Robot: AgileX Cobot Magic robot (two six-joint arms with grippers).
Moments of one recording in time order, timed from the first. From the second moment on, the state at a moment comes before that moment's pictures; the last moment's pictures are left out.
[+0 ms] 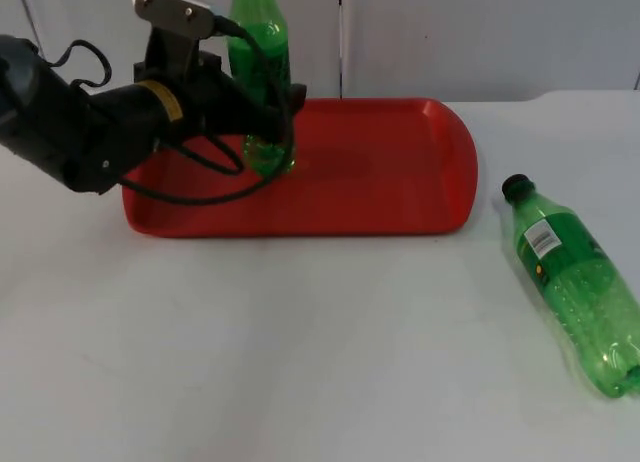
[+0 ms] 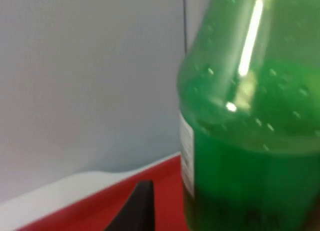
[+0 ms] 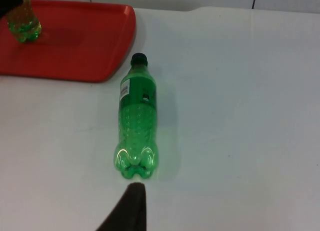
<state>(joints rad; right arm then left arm) 0.11 0.00 -0.52 0.03 1.08 -0.06 -0.22 2.32 -1.25 0.39 -0.79 -0.17</state>
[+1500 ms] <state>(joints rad) 0.11 0.00 -0.52 0.03 1.08 -0.06 -0.22 1.56 -0.94 0.40 -0.10 -0.33</state>
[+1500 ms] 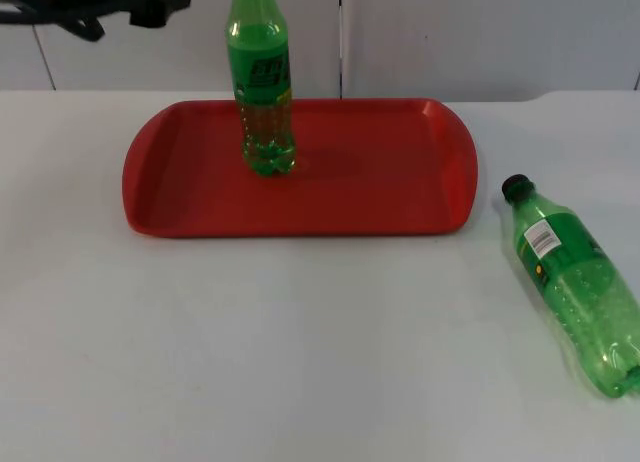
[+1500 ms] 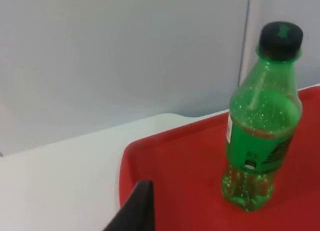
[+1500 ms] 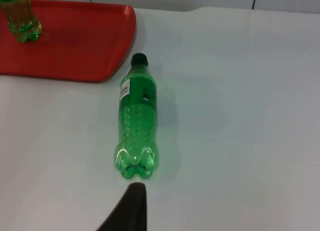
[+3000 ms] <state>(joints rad) 0.11 0.00 -0.52 0.03 1.08 -0.06 -0.52 1.15 -0.94 0.47 0.21 -0.26</state>
